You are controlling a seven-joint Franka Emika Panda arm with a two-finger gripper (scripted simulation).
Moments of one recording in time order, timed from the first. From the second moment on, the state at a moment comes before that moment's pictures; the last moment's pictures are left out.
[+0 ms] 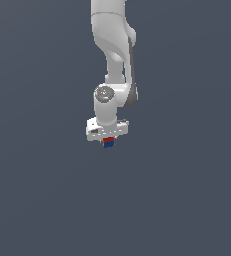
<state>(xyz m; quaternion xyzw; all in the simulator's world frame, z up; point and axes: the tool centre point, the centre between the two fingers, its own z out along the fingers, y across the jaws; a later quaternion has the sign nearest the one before) -0.070 -0.036 0.045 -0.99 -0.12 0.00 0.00</state>
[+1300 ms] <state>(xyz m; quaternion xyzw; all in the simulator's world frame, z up) 0.051 -0.024 0.208 -0.99 -0.12 0.00 0.00</state>
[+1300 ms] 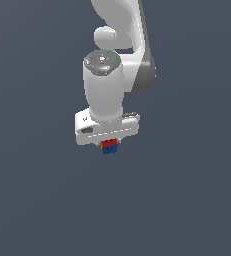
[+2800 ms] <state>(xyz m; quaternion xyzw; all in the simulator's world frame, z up) 0.127 -0.017 0.301 -0.99 -0.12 0.00 0.00</state>
